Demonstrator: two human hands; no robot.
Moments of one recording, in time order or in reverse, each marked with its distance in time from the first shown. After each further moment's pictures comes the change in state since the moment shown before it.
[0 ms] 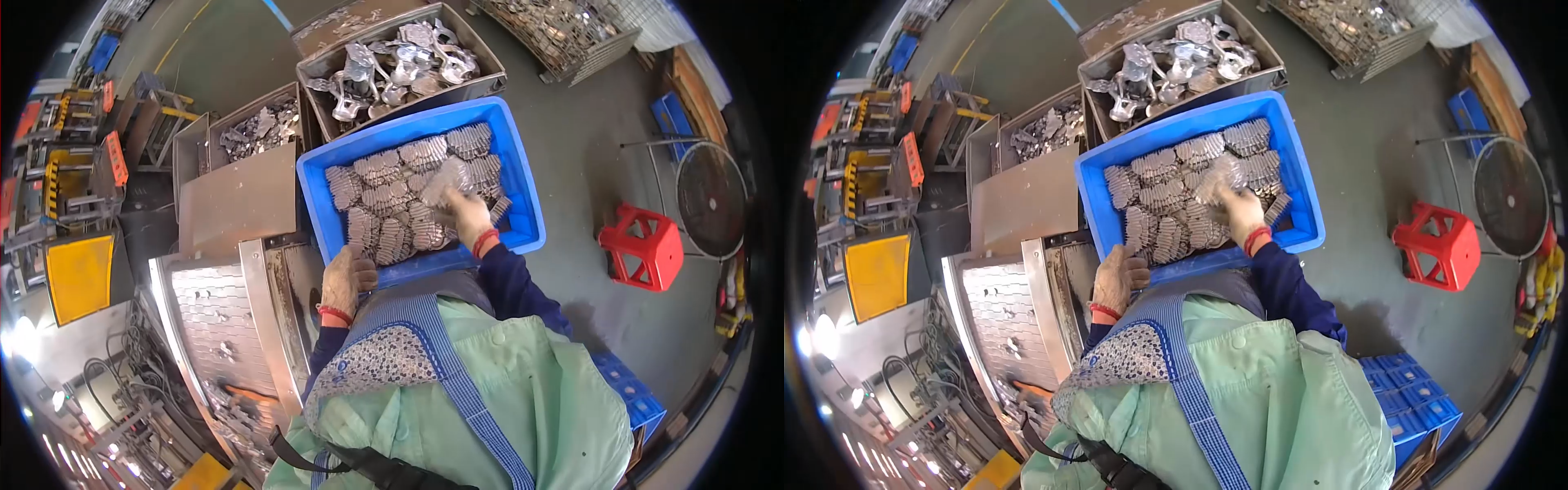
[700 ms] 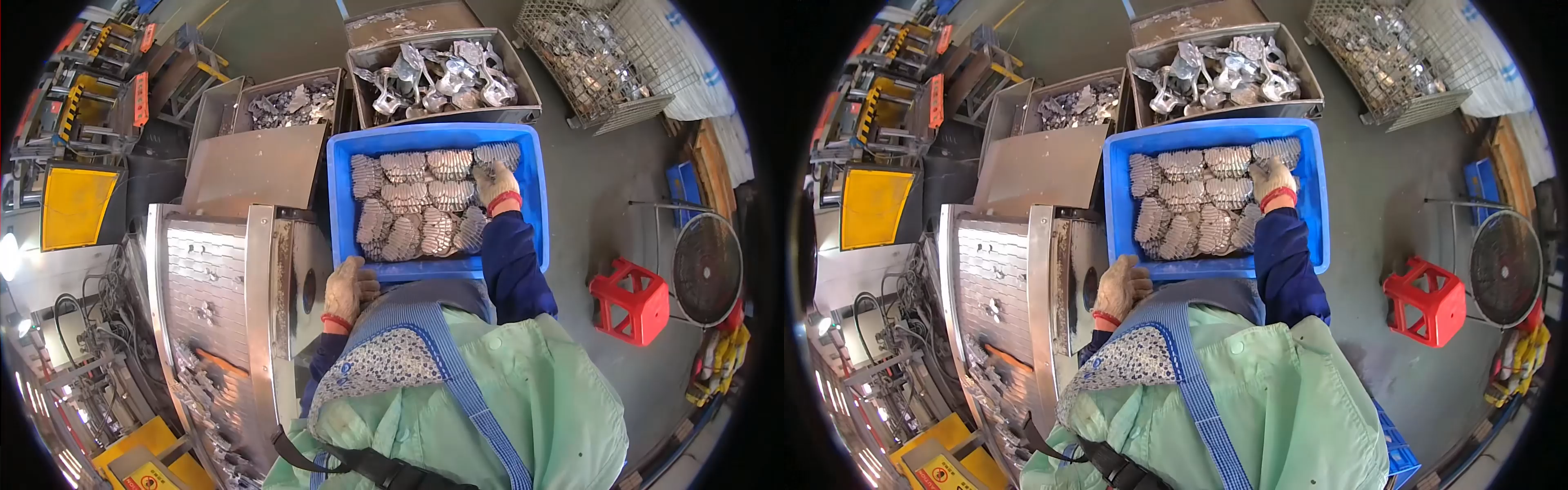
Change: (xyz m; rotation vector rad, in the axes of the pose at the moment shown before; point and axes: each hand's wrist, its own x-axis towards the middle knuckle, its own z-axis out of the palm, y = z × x) left_hand -0.049 -0.034 0.002 -0.131 0.201 0.024; right_hand 0.113 -0.052 -0.014 -1.281 0.246 -0.838
